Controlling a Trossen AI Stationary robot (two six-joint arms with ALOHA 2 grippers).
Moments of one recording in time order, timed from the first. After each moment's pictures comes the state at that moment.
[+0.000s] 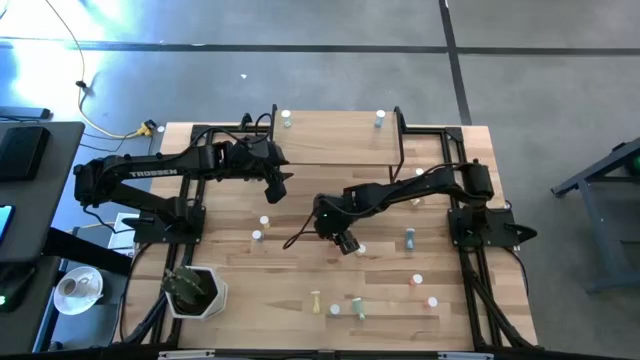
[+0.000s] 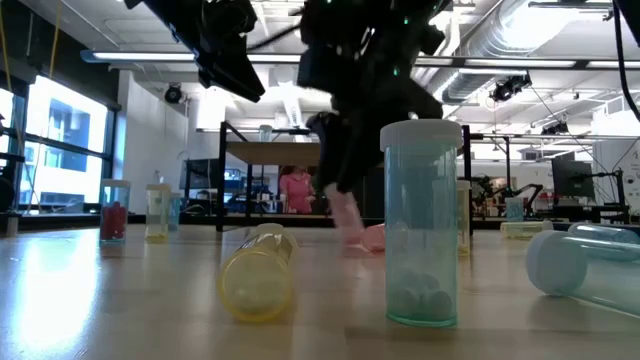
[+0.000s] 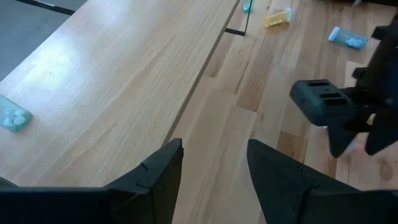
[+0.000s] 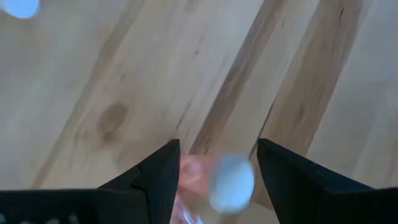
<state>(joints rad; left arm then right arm) 0.36 1.21 0.96 -0.46 -0.15 -0.05 0.04 1.95 1.39 -0.56 -0.13 -0.43</state>
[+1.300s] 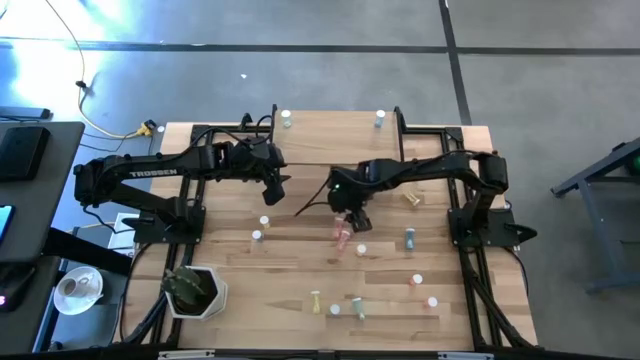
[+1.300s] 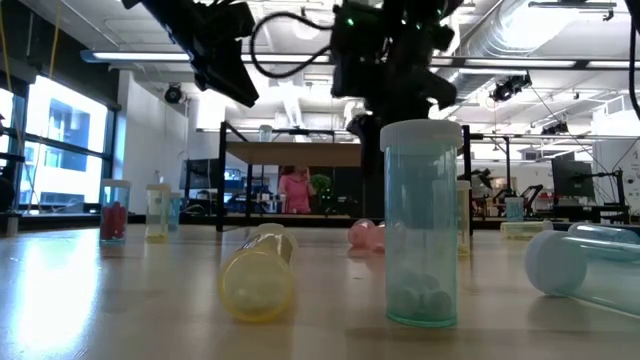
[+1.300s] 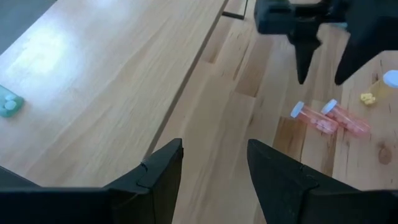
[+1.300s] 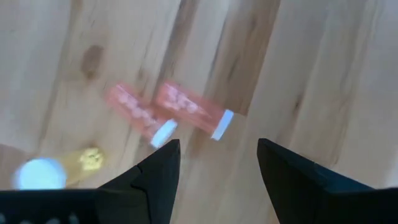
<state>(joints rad) 0.36 1.21 0.96 -0.50 -0.14 -0.05 -0.13 1.82 1.32 -0.72 -0.20 -0.39</state>
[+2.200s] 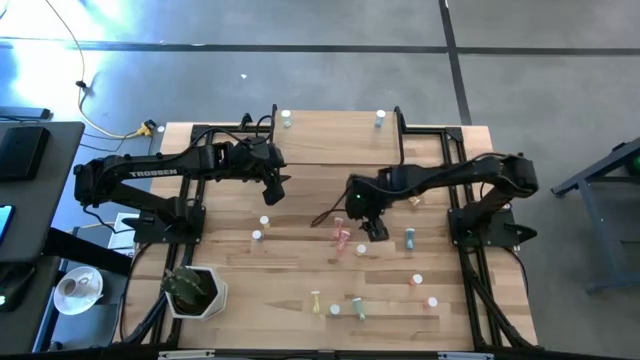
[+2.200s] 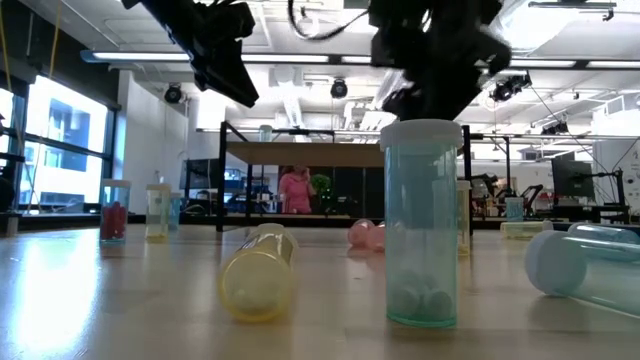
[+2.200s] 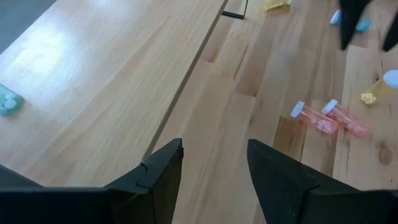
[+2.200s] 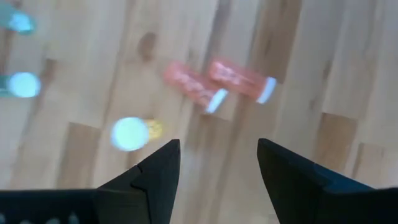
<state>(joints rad) 0.36 1.21 0.96 -0.50 -0.14 -0.05 -0.03 1.60 1.20 -0.78 -0.17 -0.24</state>
